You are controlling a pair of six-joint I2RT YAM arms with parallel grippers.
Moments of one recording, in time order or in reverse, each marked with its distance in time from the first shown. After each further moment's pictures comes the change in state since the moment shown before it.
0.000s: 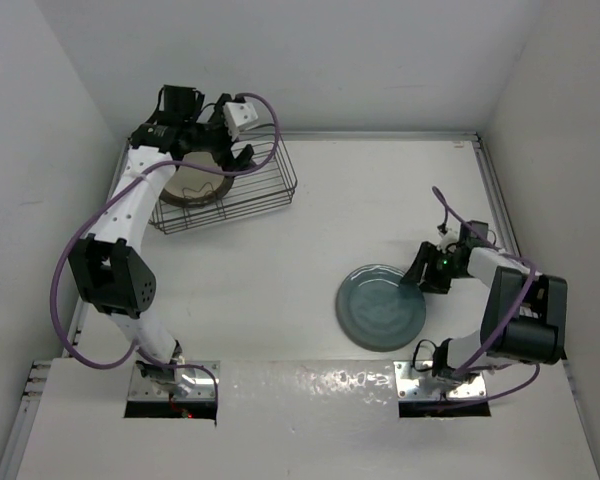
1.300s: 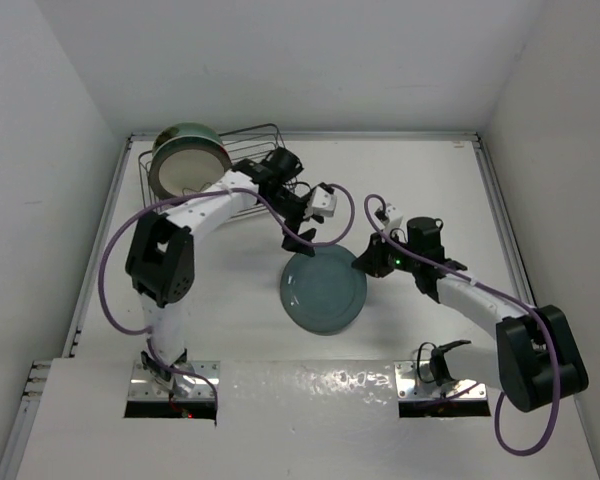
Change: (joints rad) left arm -0.387 0.175 -0.139 -0.190 0.156 0.245; right arm 0.558 -0.241 -0.126 0.559 -0.023 0.031
